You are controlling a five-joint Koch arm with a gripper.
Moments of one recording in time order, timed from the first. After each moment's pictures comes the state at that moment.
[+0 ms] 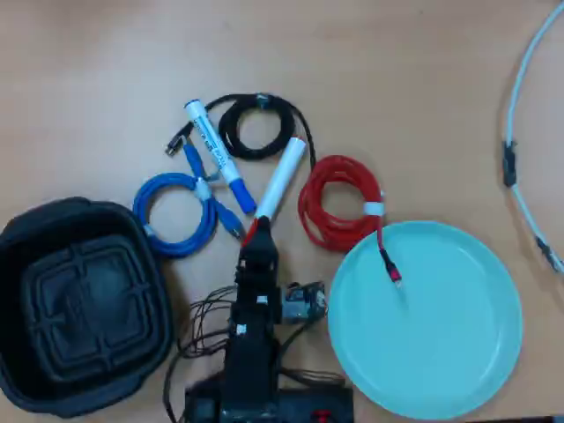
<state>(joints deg) 92.5 130.2 172.6 16.4 6.8</state>
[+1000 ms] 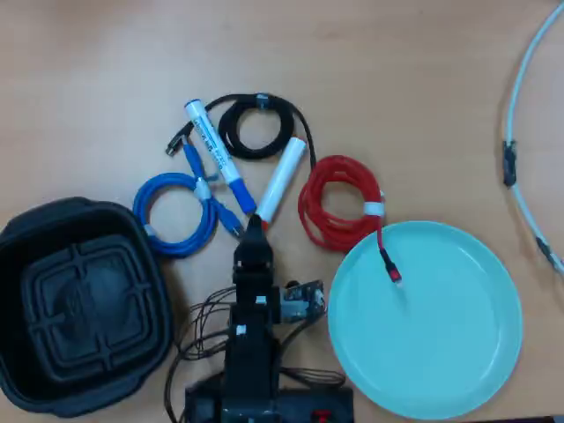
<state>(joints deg) 91.2 130.2 172.3 11.2 0.7</state>
